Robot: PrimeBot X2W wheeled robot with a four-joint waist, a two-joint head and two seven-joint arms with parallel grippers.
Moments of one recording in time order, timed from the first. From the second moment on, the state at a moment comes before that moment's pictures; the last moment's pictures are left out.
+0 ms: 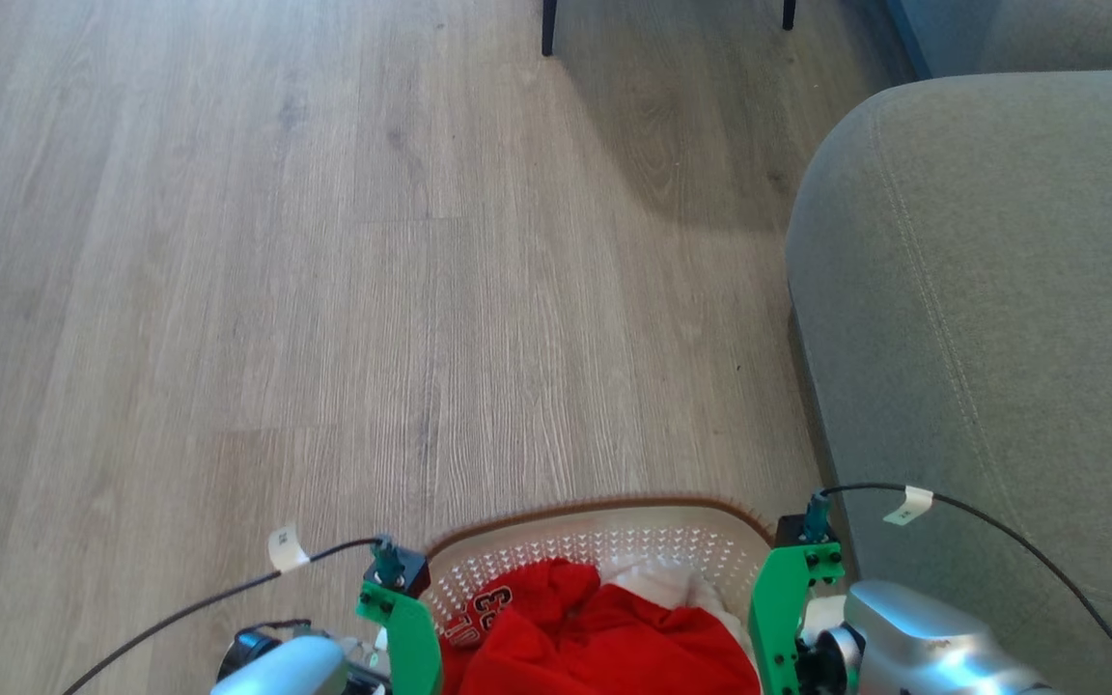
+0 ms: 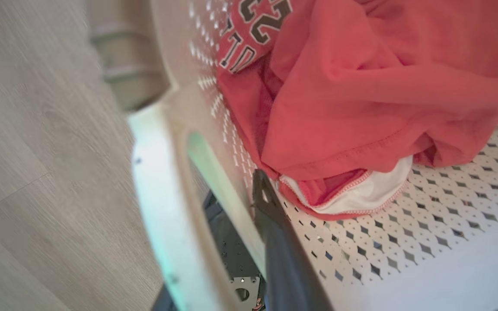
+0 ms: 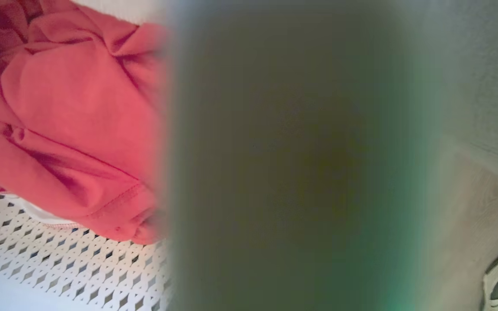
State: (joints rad) left arm -0.49 0.19 -1.28 0.94 -1.01 -0.11 0.38; right arm -0.62 -0.07 1.26 1.20 1.29 0.12 0.52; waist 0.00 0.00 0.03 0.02
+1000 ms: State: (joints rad) left arm -0.49 0.18 -1.29 0.96 -1.00 -0.11 0.36; right arm -0.63 -0.07 1.27 1.19 1.30 0.12 0.51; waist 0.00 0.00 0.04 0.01
